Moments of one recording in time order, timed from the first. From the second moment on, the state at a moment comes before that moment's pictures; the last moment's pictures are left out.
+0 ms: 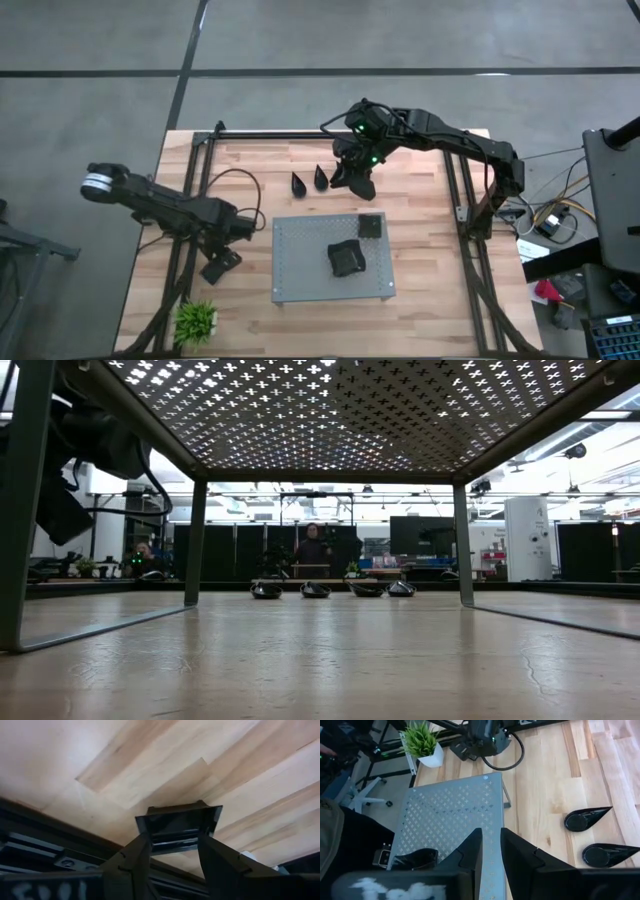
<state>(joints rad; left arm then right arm) -0.14 1.24 0.56 -1.02 0.50 -0.95 -0.25 1.72 1.89 -0.99 -0.50 0.02</state>
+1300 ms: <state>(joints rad) -0.23 1.35 0.57 -0.75 0.62 -1.12 -0.23 1.72 1.89 -0.98 -0.50 0.02</state>
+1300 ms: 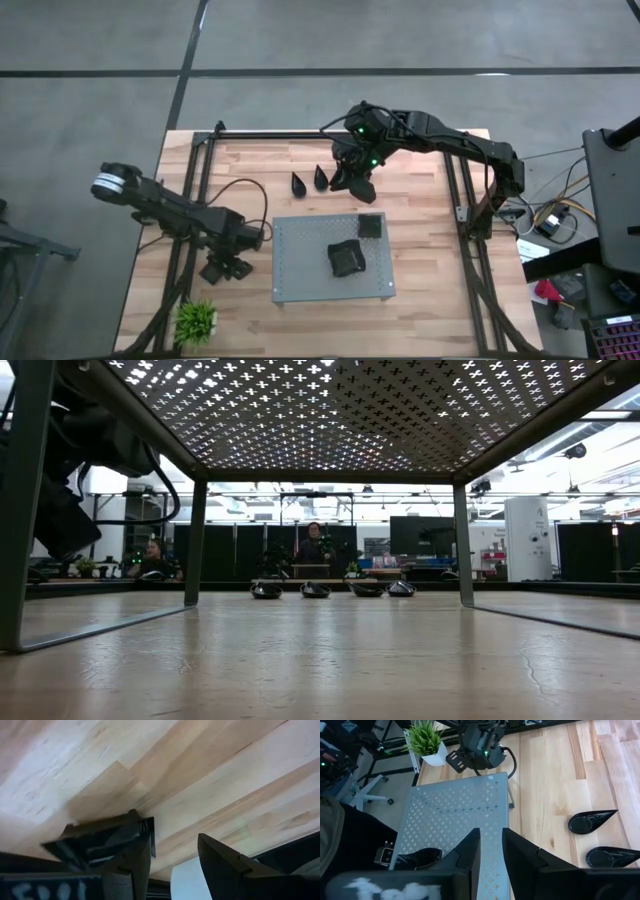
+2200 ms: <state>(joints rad) -0.23 1.29 0.63 -0.78 0.59 -1.11 -0.22 1.72 1.89 -0.98 -0.50 0.02</state>
